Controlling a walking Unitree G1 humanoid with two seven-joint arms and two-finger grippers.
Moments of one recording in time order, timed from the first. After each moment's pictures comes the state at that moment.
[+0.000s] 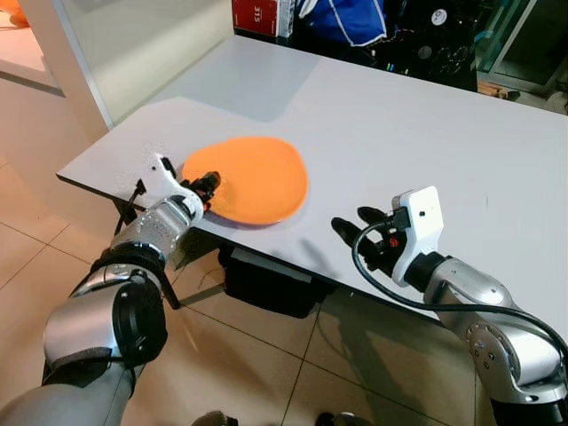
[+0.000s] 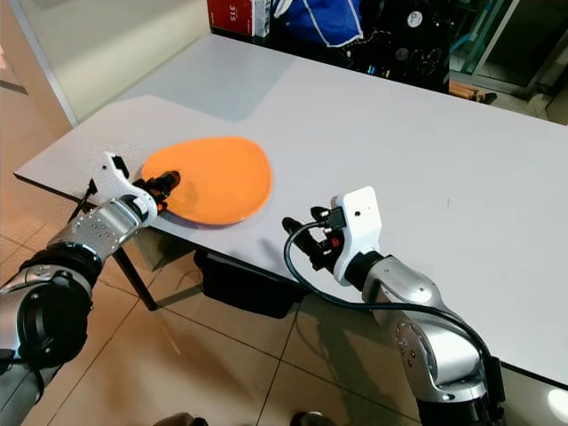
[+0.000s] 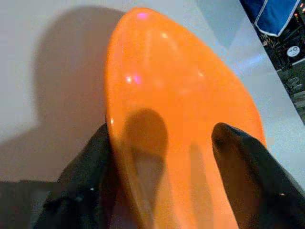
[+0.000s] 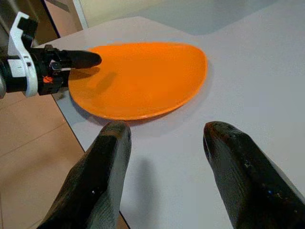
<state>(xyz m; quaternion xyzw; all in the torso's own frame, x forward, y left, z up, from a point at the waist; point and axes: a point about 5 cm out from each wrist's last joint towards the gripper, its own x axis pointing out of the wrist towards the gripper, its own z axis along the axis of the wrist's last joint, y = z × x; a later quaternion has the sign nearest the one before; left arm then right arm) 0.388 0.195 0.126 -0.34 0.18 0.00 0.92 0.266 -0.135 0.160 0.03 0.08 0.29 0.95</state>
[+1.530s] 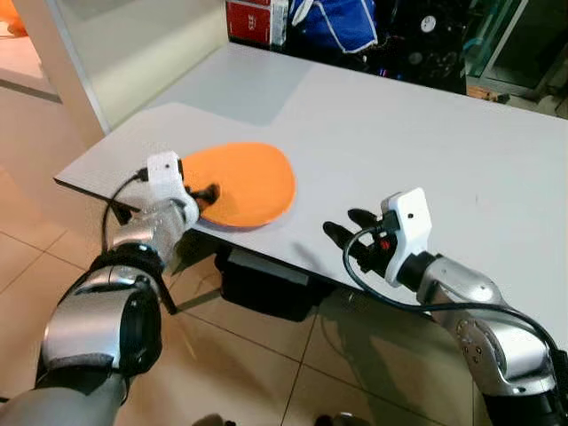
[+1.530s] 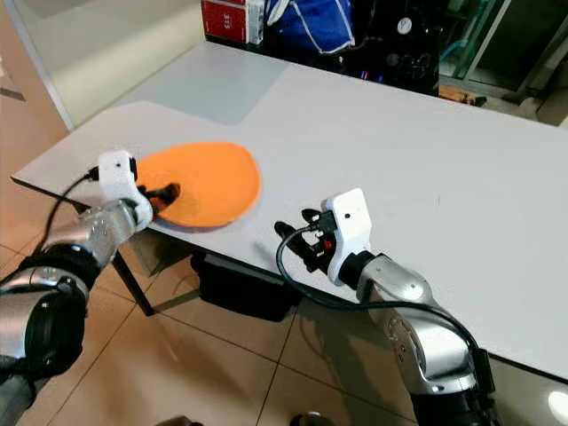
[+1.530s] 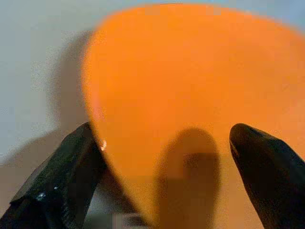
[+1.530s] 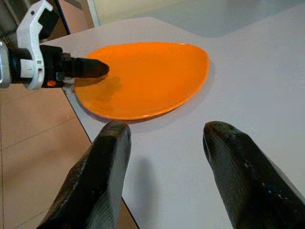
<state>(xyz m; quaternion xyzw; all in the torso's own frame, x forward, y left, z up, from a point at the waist) 0.385 0.208 0.123 -0.07 0.21 0.02 0.97 0.271 -0.129 0.152 0.02 0.08 0.32 0.94</state>
